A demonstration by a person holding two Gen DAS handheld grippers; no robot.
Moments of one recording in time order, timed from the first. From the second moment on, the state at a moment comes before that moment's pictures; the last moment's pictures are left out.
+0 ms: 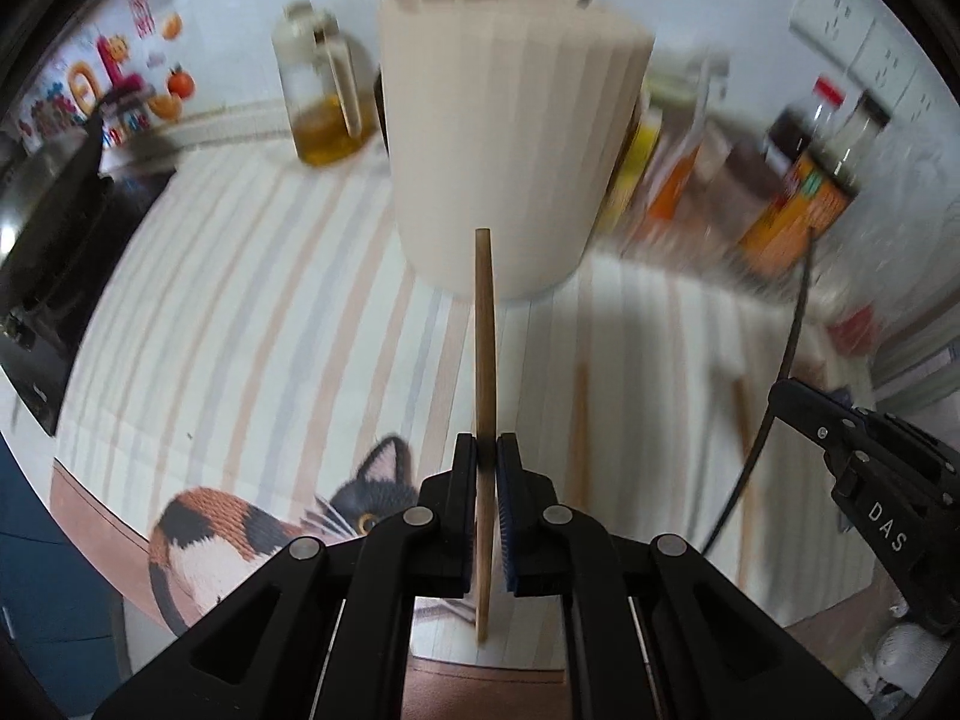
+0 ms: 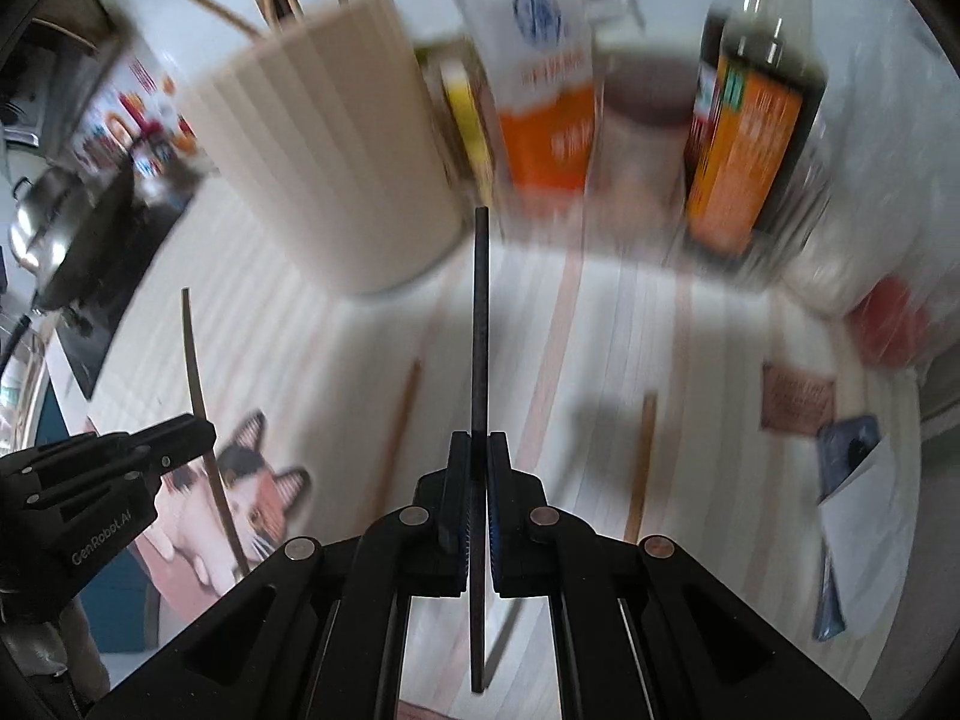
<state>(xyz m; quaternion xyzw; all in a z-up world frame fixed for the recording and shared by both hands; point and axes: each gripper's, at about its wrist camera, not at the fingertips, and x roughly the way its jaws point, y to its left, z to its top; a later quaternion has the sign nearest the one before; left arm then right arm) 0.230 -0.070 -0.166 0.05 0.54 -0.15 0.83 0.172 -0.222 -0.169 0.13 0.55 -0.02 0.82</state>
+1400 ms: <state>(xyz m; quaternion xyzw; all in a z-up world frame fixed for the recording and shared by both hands) 0.371 -0.066 0.062 0.00 0.31 -0.13 0.94 0.314 -0.254 0.005 0.20 0.37 -0.03 0.91</state>
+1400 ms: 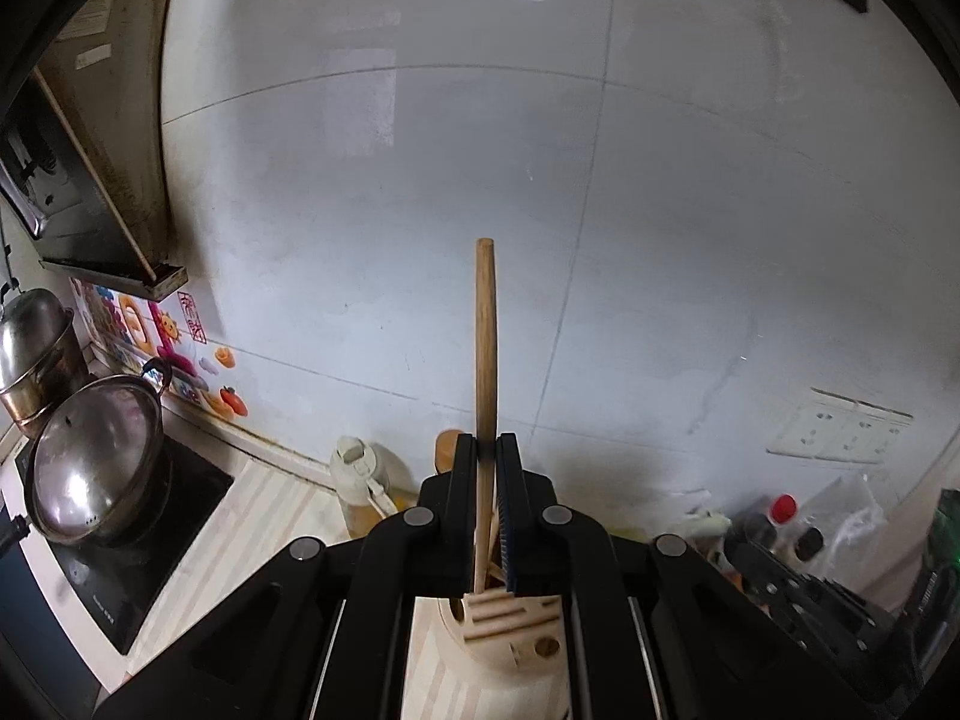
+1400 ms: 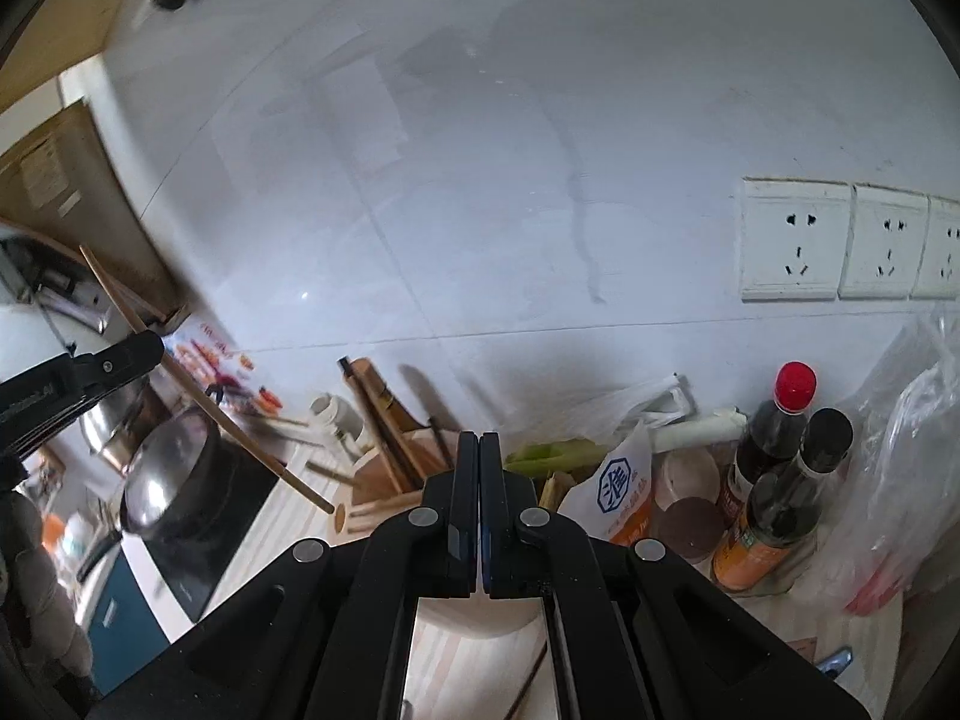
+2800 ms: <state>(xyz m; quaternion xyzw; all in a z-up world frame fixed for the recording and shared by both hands) 0.303 -0.190 -0.212 0.17 0.54 -0.21 0.80 0.180 -0.320 -0.258 0.22 0.68 -0.10 0.69</state>
